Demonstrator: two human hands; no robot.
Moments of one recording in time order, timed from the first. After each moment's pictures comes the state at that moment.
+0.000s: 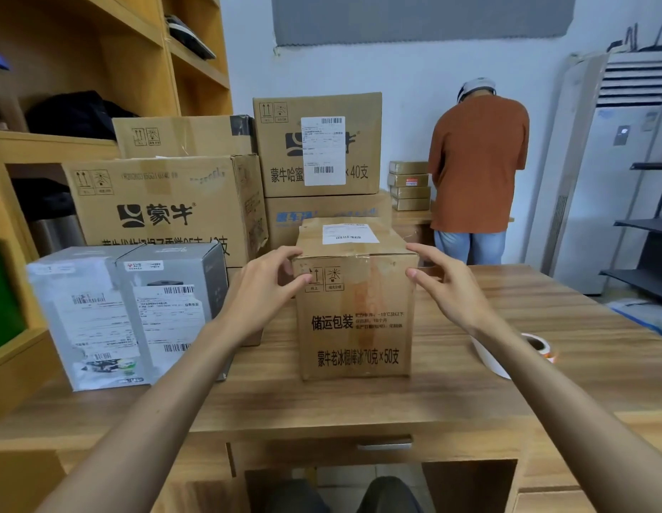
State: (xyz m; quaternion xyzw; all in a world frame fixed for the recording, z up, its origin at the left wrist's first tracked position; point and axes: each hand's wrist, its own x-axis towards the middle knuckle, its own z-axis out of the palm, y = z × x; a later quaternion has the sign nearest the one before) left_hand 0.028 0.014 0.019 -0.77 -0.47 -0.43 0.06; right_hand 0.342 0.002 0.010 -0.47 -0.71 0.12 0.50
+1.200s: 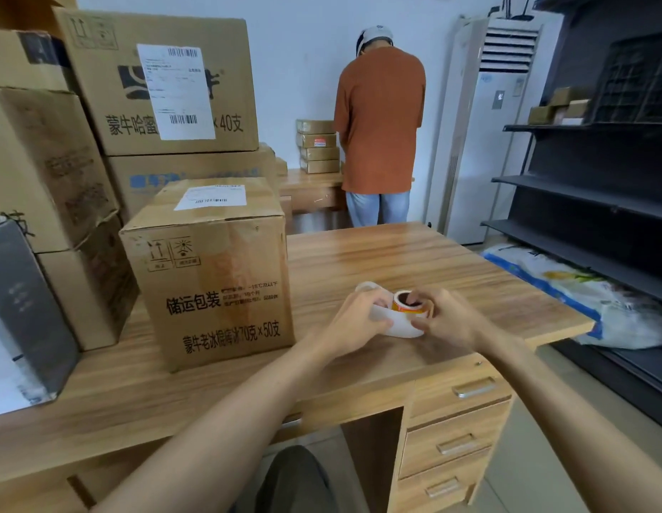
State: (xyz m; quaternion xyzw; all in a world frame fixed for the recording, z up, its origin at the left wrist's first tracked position) left_hand 0.328 0.036 -0.094 -0.88 -0.29 -0.29 -0.24; right_hand 0.521 -0.043 -0.074 -0.68 -0.68 0.07 0.26
